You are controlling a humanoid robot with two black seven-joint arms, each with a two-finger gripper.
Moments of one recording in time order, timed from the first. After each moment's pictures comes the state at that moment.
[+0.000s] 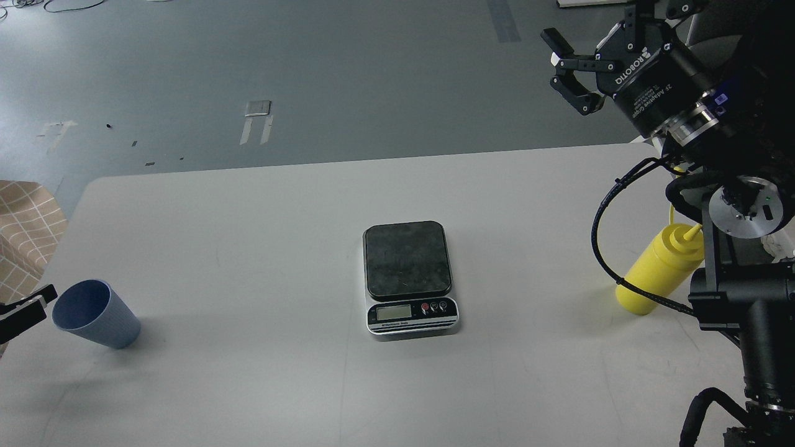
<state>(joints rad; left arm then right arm) 0.02 1.25 -0.78 -1.14 1.46 0.19 -0.49 0.46 0.00 1.67 1.52 -0.74 0.40 -0.34</state>
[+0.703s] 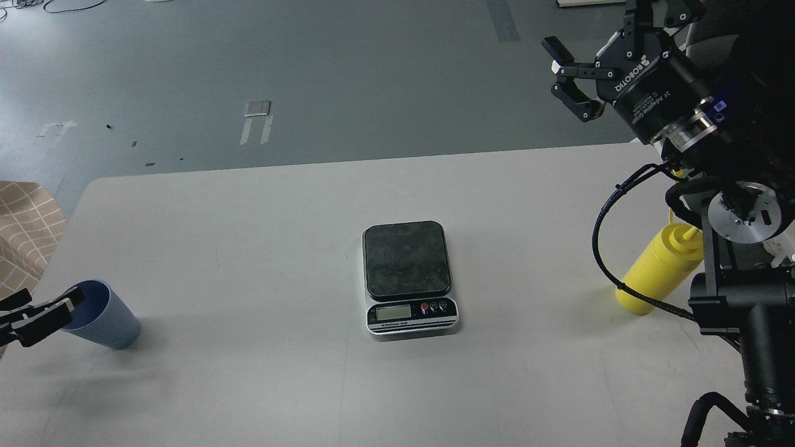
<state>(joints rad) 0.01 1.21 -0.77 -1.19 1.47 0.20 -0.49 0.45 0.00 1.67 1.52 -0.74 0.40 -0.34</state>
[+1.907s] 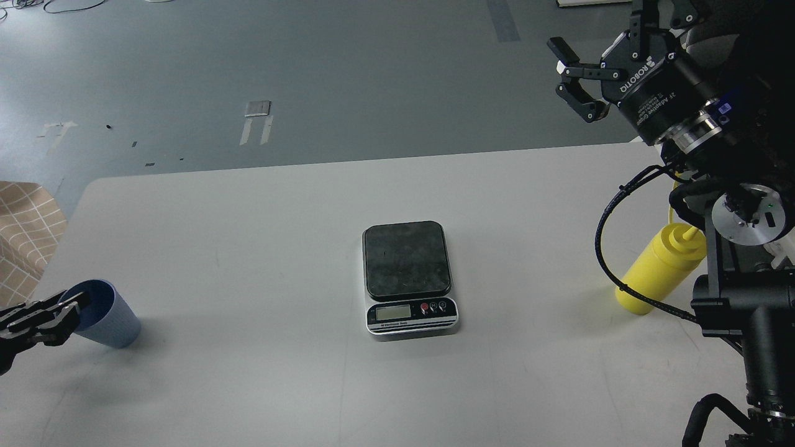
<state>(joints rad) -0.03 1.16 -0.75 -1.14 1.58 0.20 -0.49 0.44 0.00 1.68 1.53 -0.74 0.40 -0.34</state>
